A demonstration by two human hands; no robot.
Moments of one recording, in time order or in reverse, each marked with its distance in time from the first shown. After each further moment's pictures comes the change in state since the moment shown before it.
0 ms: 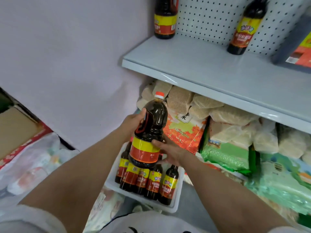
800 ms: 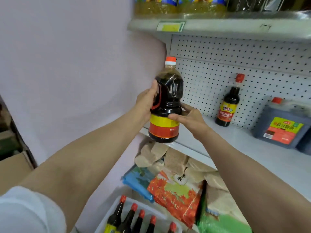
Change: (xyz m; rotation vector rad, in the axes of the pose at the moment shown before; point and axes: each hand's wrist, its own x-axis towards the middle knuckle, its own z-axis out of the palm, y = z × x) left_hand -0.024 0.263 0.017 -0.451 -0.034 0.541; right_hand -0.093 -0.294 -0.006 -0.390 0.222 -0.915
